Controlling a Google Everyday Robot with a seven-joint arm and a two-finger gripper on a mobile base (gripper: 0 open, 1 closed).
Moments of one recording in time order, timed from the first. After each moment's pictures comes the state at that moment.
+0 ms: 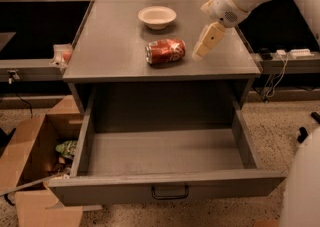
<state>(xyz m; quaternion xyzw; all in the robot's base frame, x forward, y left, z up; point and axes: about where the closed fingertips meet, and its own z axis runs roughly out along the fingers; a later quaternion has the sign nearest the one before) 0.691 -0.136 0.922 -0.60 0.73 0.07 0.32</state>
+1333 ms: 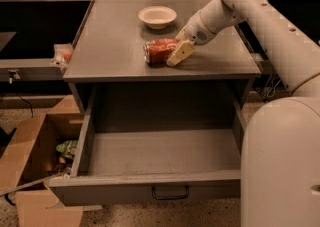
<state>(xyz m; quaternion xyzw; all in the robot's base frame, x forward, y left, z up) 0.746 -0.077 0.836 -0.59 0.72 0.15 0.32</state>
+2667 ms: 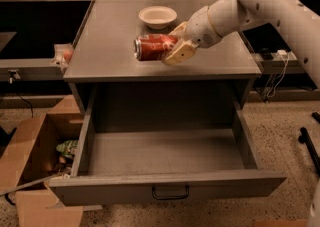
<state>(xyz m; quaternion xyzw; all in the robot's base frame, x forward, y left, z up) 0.668 -0.054 0.891 -0.63 0.65 0.18 0.39</state>
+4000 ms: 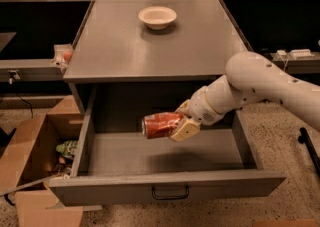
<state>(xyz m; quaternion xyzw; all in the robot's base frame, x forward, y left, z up) 0.528 -0.073 0.723 -0.60 0.73 0.19 0.26</state>
